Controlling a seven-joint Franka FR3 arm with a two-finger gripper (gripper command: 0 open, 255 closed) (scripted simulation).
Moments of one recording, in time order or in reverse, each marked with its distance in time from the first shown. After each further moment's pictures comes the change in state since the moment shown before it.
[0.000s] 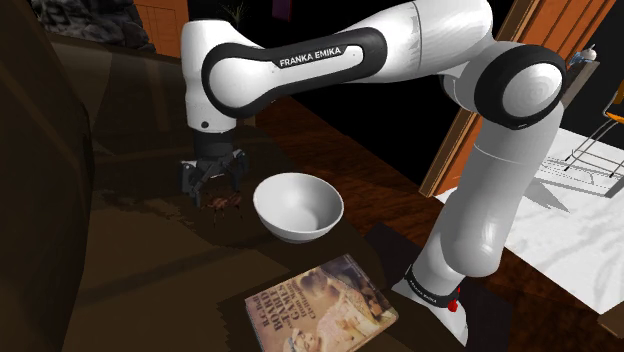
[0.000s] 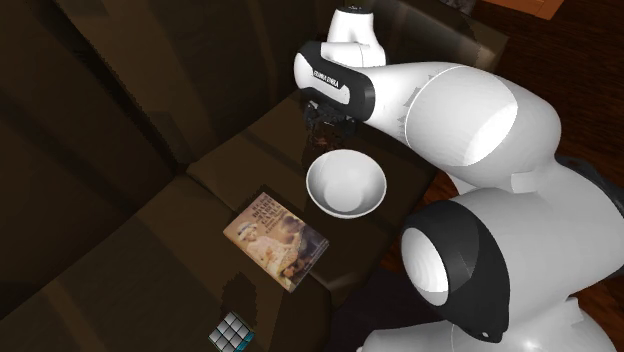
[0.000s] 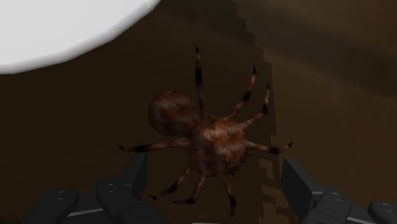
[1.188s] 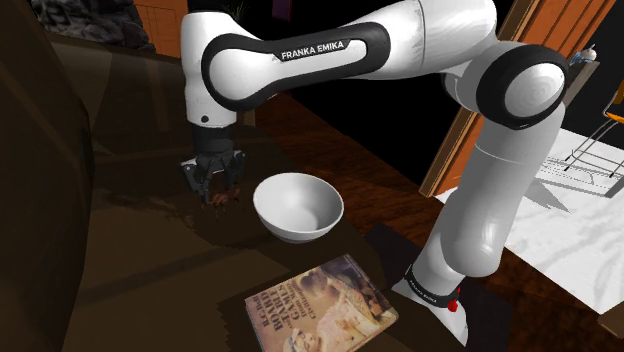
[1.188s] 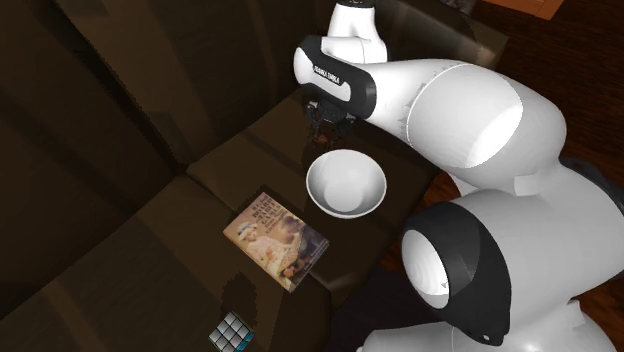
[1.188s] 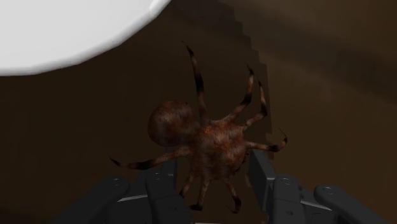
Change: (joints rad) arm -0.001 -0.008 0.000 0.019 0.002 -0.025 0.001
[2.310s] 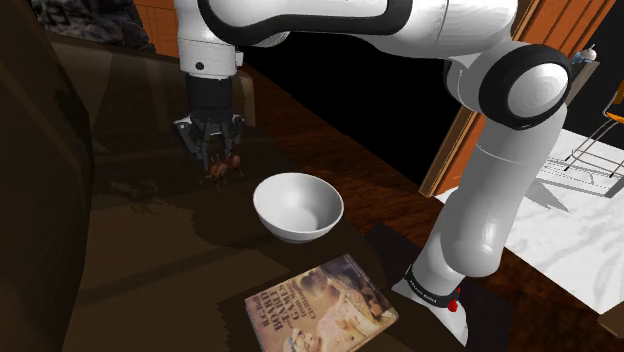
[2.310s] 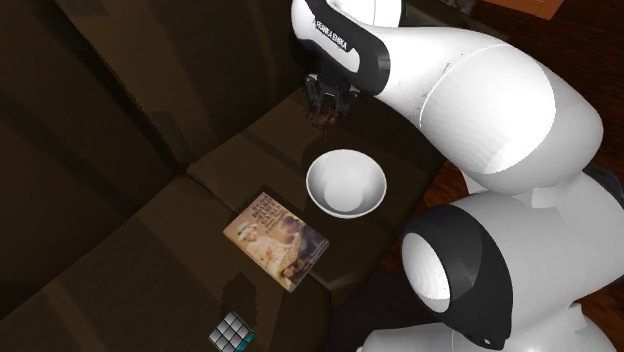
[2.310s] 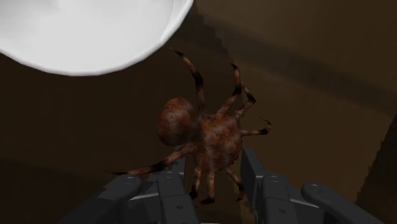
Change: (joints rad) arm 0.001 -0.009 0.002 0.212 -0.001 -0.219 0.024
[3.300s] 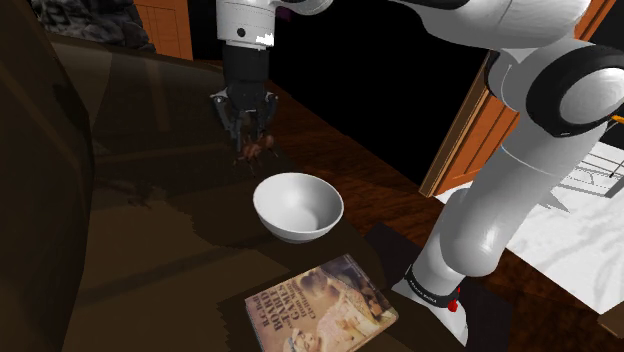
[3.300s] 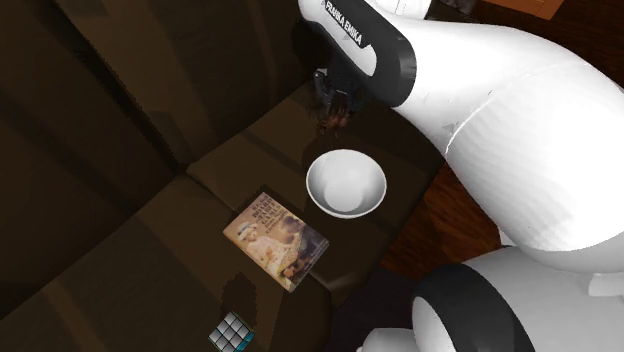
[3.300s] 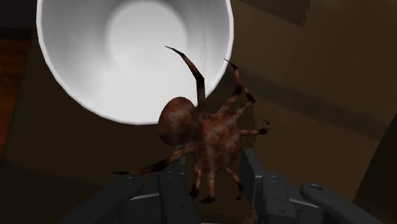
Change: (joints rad) arm -0.033 -0.202 -0.026 -0.080 0.073 -0.115 -0.051
